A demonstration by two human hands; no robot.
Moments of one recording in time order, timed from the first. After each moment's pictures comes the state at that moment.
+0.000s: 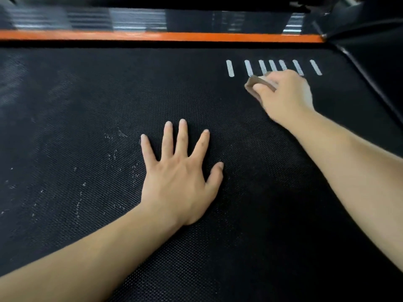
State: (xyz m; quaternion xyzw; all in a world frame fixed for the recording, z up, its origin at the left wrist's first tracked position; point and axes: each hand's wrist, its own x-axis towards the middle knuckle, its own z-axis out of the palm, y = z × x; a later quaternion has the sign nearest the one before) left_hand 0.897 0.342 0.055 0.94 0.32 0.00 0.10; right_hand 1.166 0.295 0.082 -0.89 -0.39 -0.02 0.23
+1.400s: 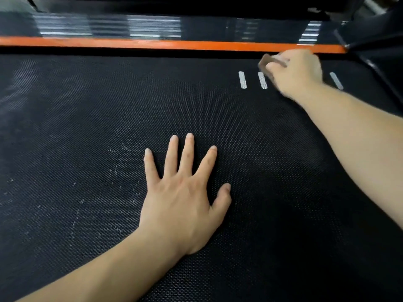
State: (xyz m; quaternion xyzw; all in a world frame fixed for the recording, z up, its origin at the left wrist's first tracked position) left_hand 0.900 0.344 0.057 0.94 0.33 0.01 0.11; right_hand 1.232 0.360 0.092 -0.90 -0.36 -0.02 0.25
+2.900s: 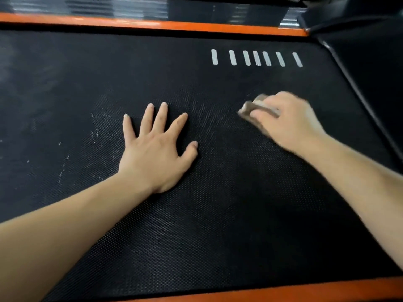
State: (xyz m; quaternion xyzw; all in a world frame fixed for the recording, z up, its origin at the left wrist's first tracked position) left_hand 0.902 0.340 0.053 0.93 0.35 0.01 0.09; right_hand 1.143 0.196 0.086 -0.83 -0.53 -0.03 0.16
